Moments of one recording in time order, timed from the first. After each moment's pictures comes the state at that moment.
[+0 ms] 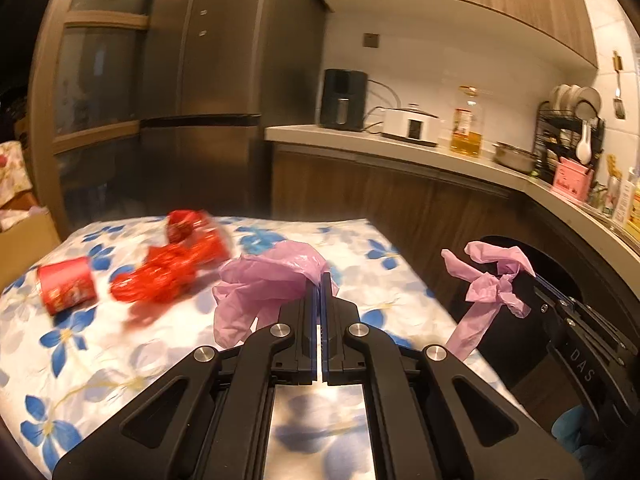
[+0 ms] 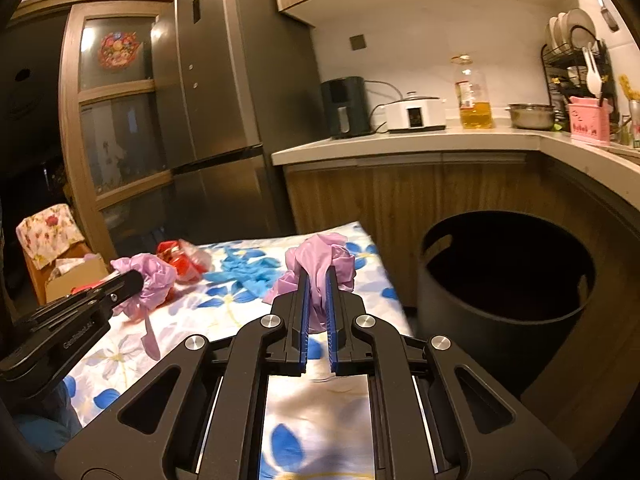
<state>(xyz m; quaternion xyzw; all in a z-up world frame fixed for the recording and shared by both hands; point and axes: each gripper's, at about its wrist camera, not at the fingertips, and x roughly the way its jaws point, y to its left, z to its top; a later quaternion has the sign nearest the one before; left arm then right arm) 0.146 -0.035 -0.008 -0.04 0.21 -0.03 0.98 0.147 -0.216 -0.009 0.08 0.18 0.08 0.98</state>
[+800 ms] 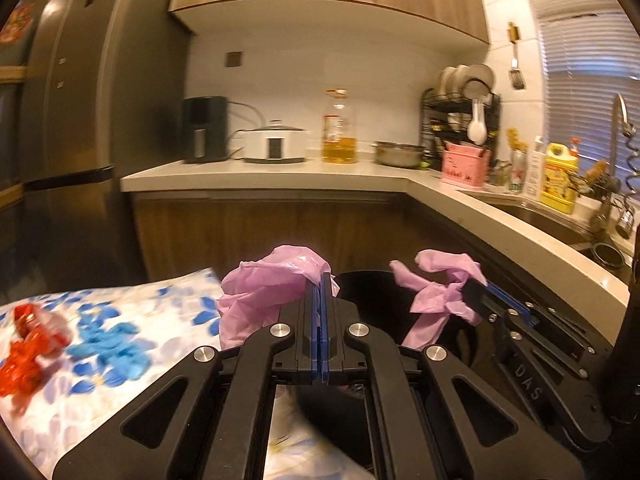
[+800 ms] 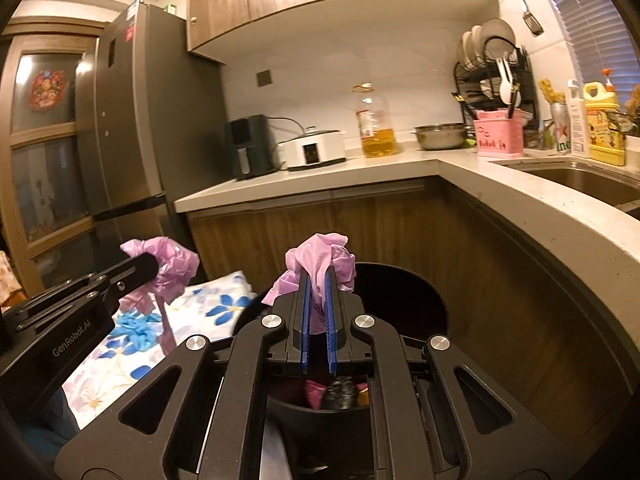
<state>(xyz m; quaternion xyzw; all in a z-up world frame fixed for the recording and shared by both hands) 0.188 -0.207 0.022 0.02 0.16 -0.22 0.96 0.159 -0.356 0.007 0.10 0.14 -0.06 0.98</state>
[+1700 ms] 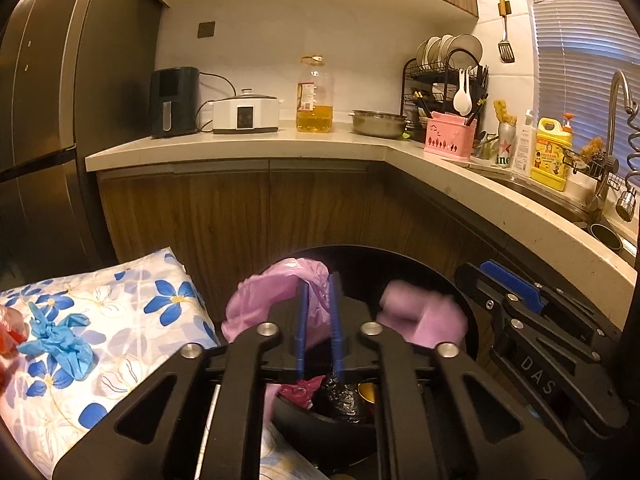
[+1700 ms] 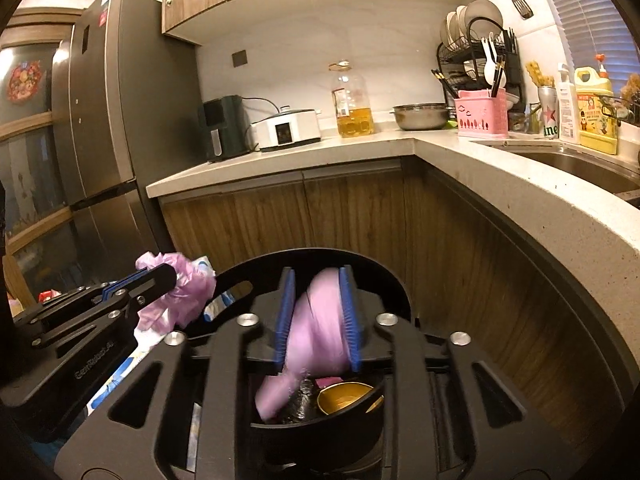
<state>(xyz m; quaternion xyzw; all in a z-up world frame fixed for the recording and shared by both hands) 0.225 -0.241 -0.006 0.03 0.21 -0.25 0.95 0.187 -0.387 -0.012 0.10 0.18 -0.09 0.98</state>
